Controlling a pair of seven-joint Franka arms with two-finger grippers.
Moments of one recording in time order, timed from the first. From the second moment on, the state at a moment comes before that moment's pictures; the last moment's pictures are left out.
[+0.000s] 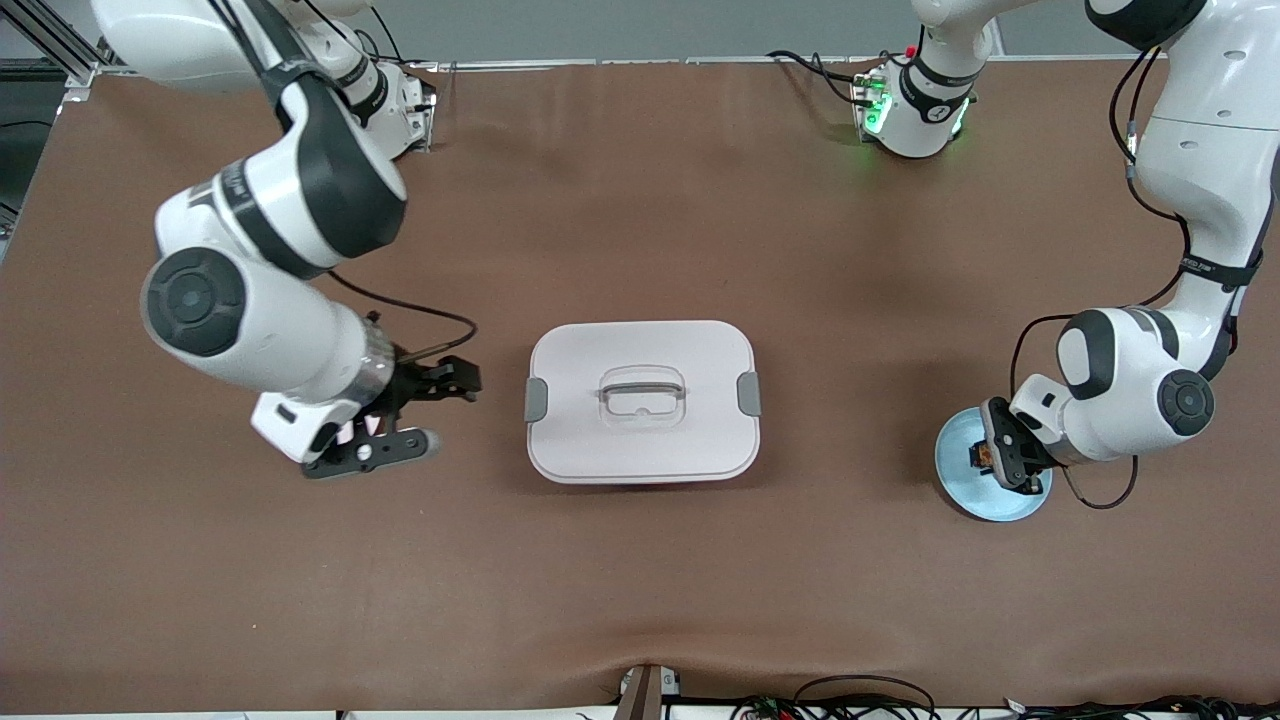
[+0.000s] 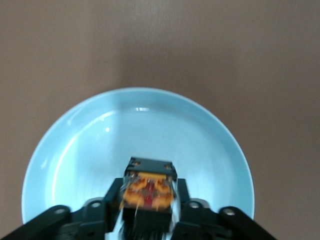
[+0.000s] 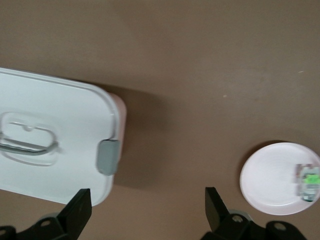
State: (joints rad) left arm 0.36 0.69 -0.32 -1.74 0.11 2.38 1.51; right arm 0.17 0.62 0.25 -1.00 -0.02 1.57 0.17
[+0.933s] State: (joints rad) left arm 0.39 0.46 -0.34 -1.69 0.11 2.13 0.69; right arm 0.03 0.56 0.25 -1.00 -0.13 1.32 0.03
